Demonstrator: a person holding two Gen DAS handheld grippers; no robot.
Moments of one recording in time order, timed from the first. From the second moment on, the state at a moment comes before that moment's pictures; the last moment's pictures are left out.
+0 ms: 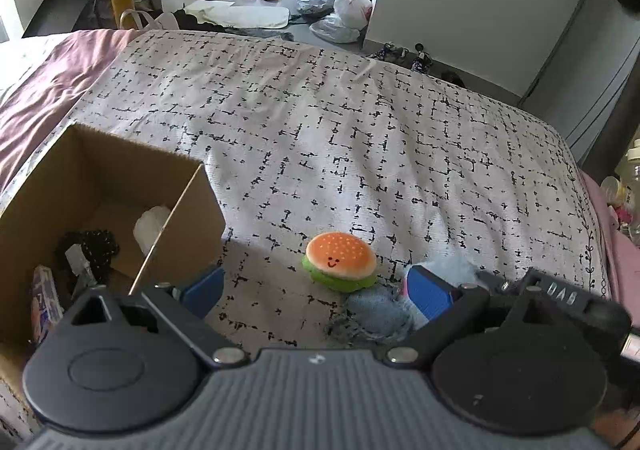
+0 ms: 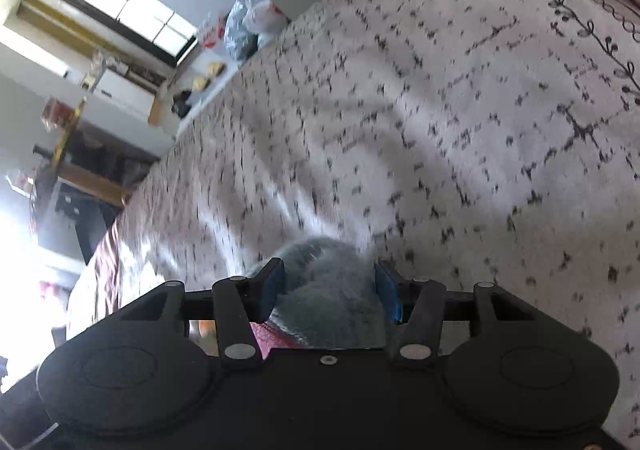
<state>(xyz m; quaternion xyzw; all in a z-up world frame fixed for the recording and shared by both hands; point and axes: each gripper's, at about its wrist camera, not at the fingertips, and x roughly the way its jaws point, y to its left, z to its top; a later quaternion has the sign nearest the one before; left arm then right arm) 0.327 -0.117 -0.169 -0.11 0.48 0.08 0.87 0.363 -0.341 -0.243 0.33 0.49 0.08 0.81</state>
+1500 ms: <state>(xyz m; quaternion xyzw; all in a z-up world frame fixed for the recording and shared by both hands) 0.350 -0.157 -0.226 -0.25 0.53 0.02 0.81 0.346 -0.339 -0.244 0.34 0.50 0.09 0.79</state>
